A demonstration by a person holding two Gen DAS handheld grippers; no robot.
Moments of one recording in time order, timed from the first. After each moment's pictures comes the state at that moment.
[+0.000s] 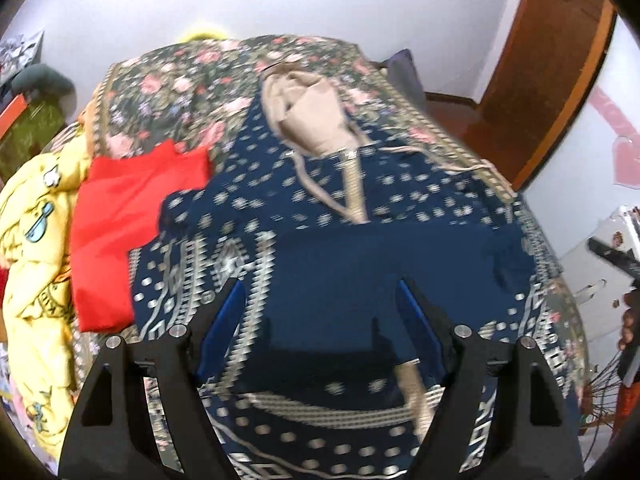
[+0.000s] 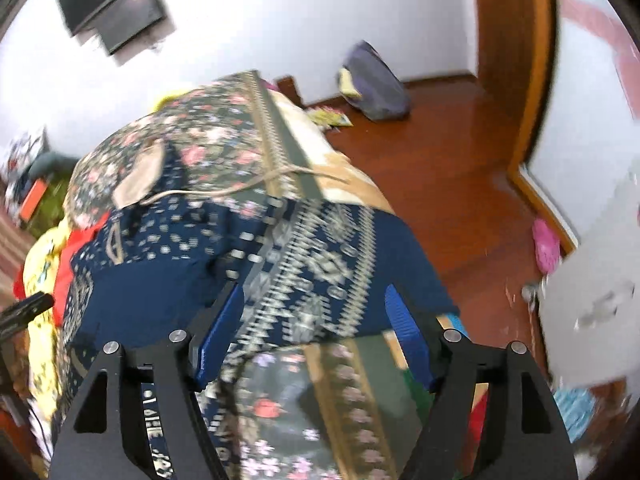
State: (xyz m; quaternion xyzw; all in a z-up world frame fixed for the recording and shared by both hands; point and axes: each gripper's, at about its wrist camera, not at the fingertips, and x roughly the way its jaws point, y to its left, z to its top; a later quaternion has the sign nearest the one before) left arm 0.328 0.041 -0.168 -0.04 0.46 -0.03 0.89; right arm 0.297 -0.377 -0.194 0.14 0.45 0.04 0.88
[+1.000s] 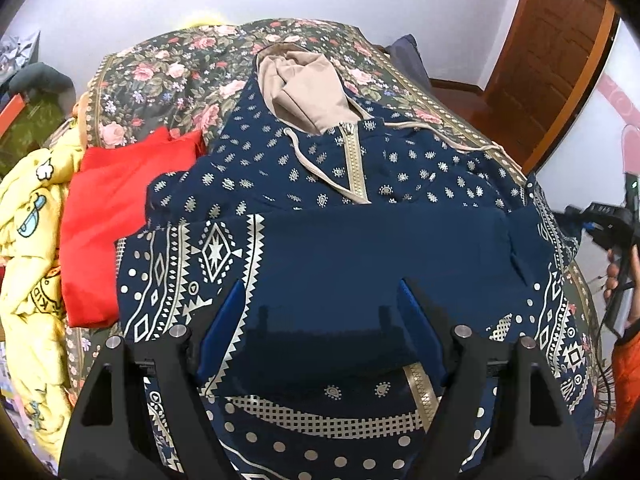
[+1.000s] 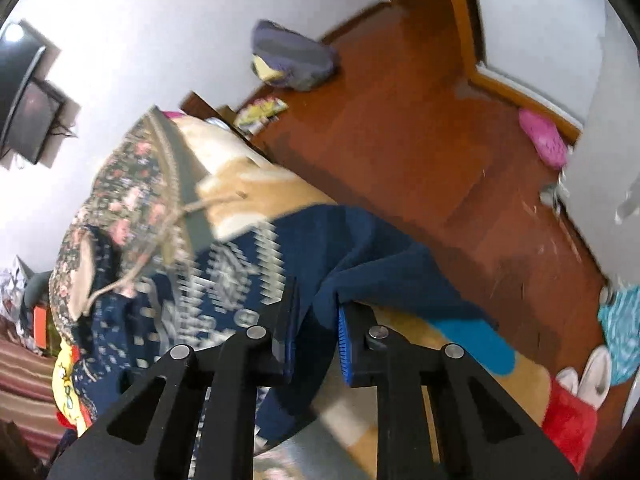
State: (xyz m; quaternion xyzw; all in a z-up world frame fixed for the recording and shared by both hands) left arm 0.334 0.036 -0.196 -0.03 0.48 -0.02 0.88; right arm 0.353 -0.419 -0.227 0.27 0.43 -0.03 0.86
